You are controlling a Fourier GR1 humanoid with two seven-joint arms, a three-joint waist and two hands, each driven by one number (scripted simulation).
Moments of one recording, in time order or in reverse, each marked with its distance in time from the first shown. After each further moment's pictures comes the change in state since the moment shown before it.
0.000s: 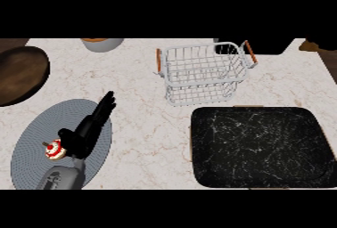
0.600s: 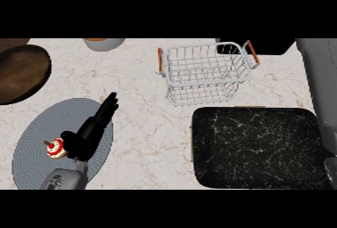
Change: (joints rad) left arm 0.020 -0.023 -0.010 -0.043 -0.021 0.003 0.026; right arm -0.289 0.218 0.141 0.260 0.098 -0.129 0.124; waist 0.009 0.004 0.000
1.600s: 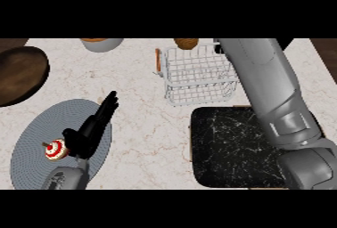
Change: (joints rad) left arm -0.017 -0.020 0.028 0.029 -0.021 -0.006 -0.010; right arm -0.143 0.234 -0.073 0.384 -0.041 -0.131 0.006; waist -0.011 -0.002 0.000
